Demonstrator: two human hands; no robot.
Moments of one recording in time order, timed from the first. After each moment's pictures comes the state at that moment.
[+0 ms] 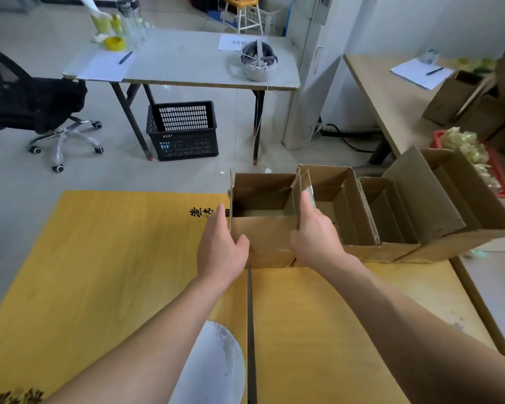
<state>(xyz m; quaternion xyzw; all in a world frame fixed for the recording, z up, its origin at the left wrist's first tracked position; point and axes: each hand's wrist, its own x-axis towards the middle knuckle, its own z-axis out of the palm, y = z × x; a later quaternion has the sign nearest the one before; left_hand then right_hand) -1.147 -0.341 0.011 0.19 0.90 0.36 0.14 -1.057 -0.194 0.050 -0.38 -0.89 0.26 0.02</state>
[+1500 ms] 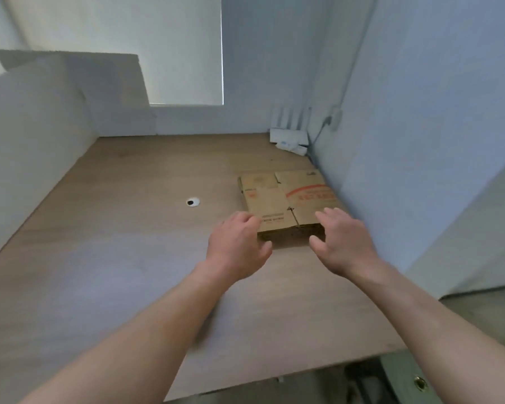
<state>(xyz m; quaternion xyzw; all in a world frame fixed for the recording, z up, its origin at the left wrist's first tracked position) -0.260 -0.085 0.130 0.95 0.26 0.11 0.12 -0.113 -0.240 0.144 -0.90 -0.42 -0.05 0.08</state>
